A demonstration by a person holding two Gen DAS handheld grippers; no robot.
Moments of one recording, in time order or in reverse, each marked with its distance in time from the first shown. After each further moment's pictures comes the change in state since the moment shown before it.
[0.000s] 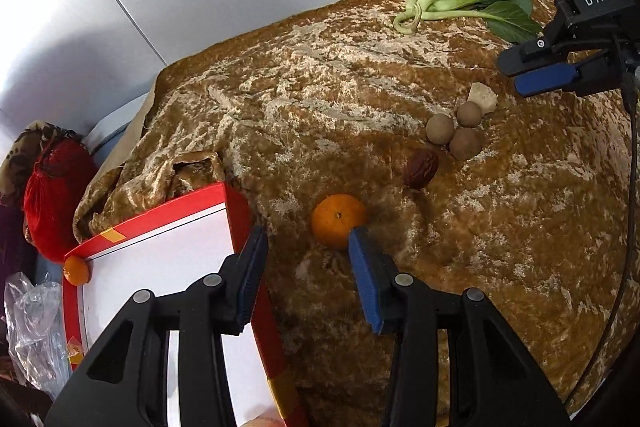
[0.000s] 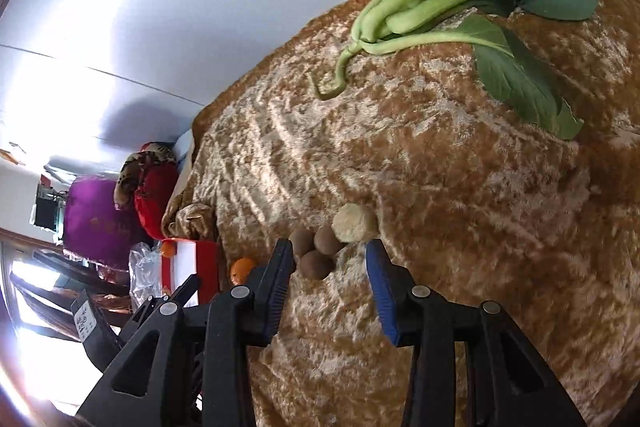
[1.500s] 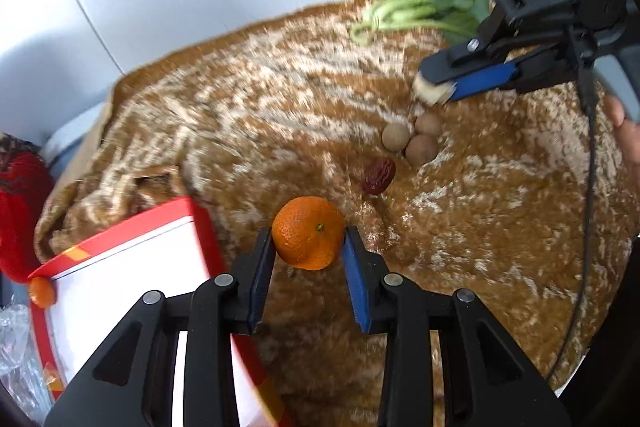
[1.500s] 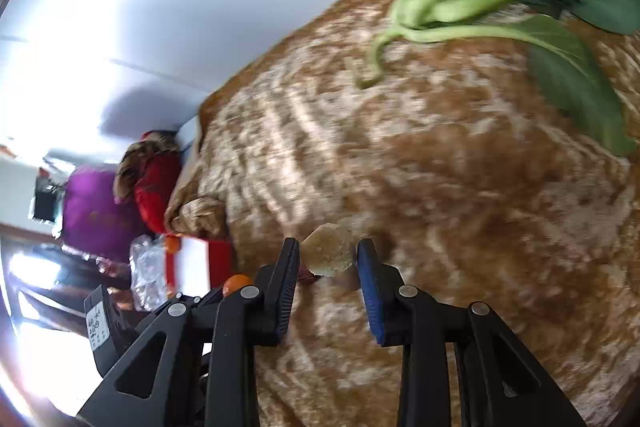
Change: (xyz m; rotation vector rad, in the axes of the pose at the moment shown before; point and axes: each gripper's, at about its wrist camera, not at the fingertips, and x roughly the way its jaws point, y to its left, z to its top) left arm -0.013 0.008 -0.004 0.023 -0.061 -0.188; right arm 0.016 0.036 0.005 -0.036 0.063 0.032
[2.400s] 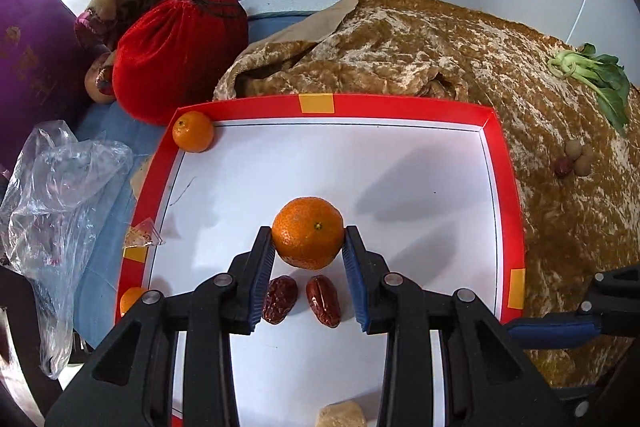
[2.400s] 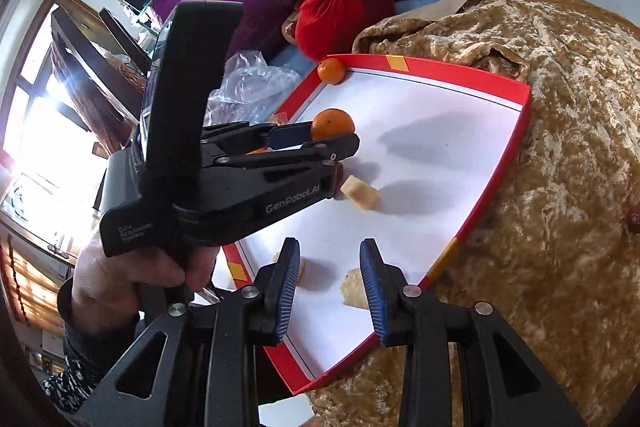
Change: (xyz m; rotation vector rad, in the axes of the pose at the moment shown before) left arm -0.035 0.131 -0.083 -0.425 0.117 0.316; right arm 0.105 0.187 -0.167 -0.635 0.193 0.175
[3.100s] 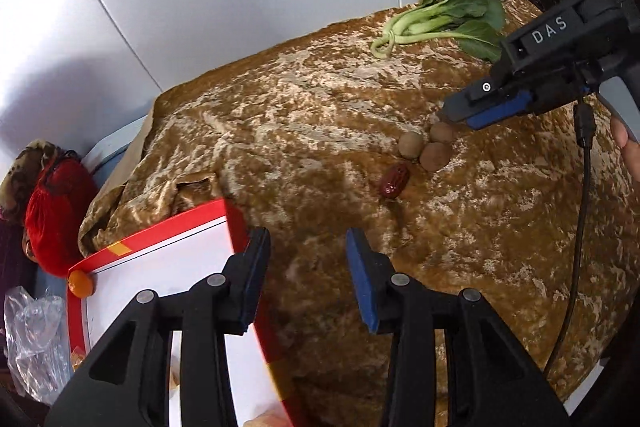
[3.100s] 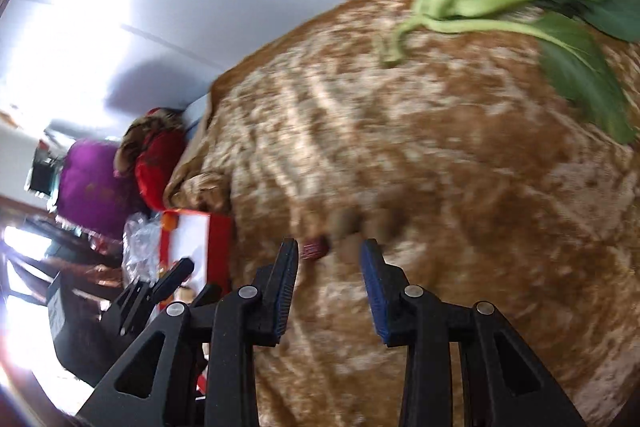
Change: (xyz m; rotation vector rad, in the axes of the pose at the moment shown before) left arm -0.029 -0.169 0.014 0.437 -0.184 -0.151; right arm -0.153 -0.212 -0.006 0.599 -0.167 -0.218
